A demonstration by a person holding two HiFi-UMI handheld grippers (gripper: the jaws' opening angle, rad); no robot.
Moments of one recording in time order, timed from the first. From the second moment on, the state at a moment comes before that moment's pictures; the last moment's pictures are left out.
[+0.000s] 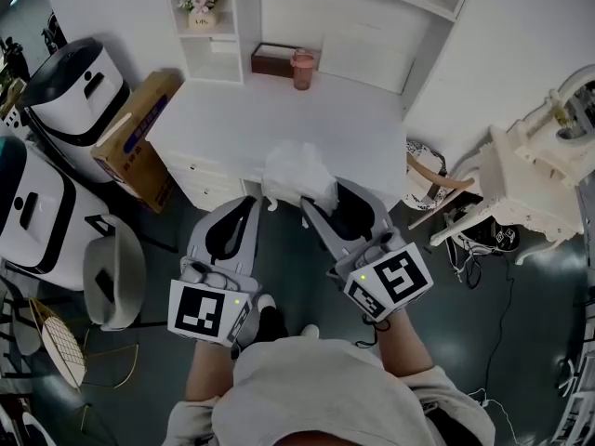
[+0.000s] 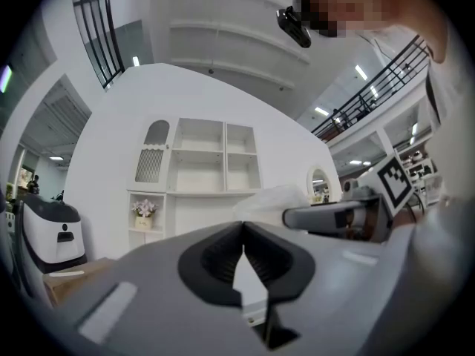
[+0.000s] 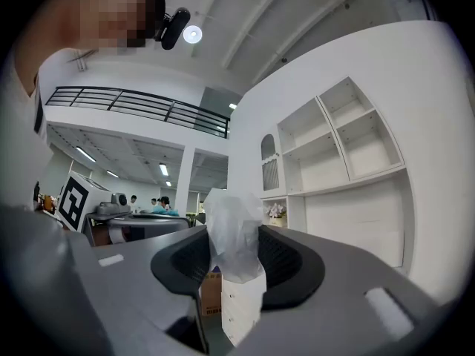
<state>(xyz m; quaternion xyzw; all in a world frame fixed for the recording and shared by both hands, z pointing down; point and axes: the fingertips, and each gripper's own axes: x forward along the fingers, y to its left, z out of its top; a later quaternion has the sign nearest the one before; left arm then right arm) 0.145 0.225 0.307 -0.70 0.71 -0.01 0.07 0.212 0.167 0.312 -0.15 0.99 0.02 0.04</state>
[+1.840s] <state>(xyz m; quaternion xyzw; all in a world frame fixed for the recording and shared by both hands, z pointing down) -0.035 0.053 0.307 -0.74 0.67 0.01 0.07 0.043 0.005 0.314 -0.20 0.98 -0.01 0.03</state>
